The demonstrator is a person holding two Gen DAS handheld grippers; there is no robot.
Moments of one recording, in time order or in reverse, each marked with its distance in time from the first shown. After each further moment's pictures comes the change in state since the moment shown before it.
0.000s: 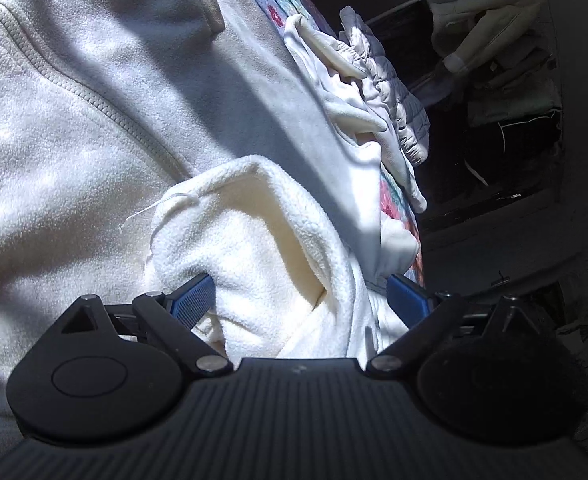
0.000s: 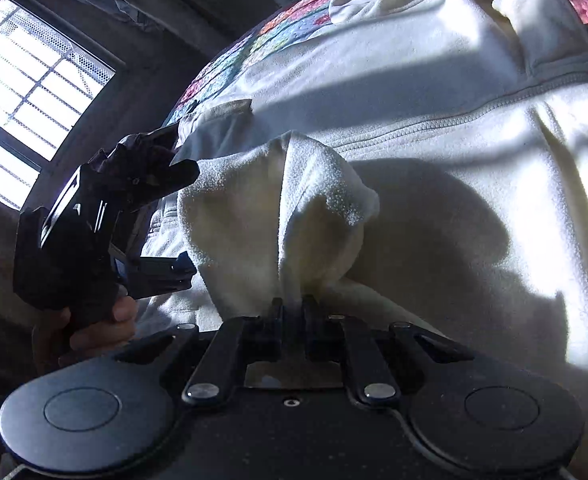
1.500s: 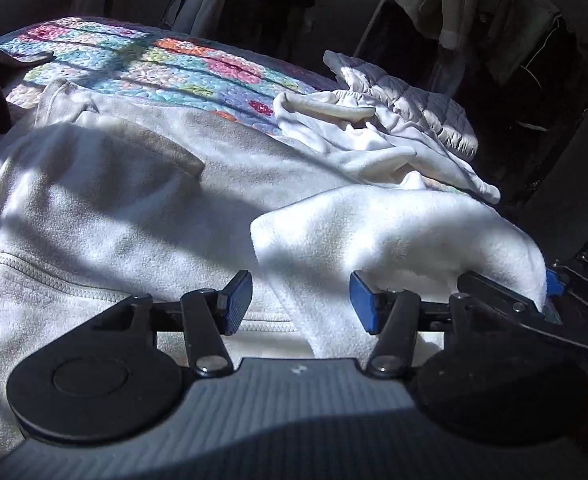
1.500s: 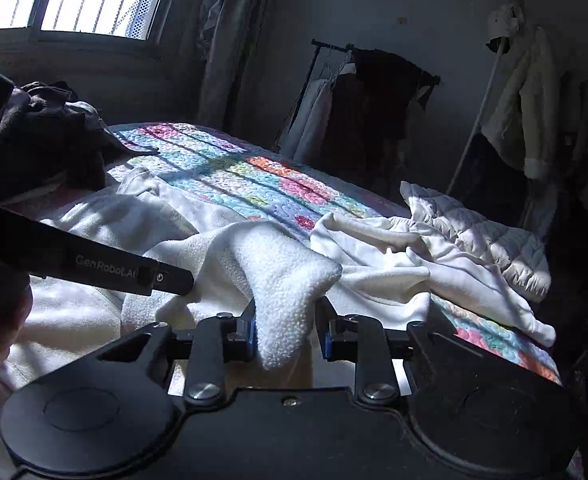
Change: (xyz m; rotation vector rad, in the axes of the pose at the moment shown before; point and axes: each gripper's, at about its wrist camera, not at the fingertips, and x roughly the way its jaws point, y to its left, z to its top) left arm 0.029 -0.048 0.031 0.388 -0.038 0.364; right arm 0.027 0.114 0.058 -0.791 -0.316 -0.684
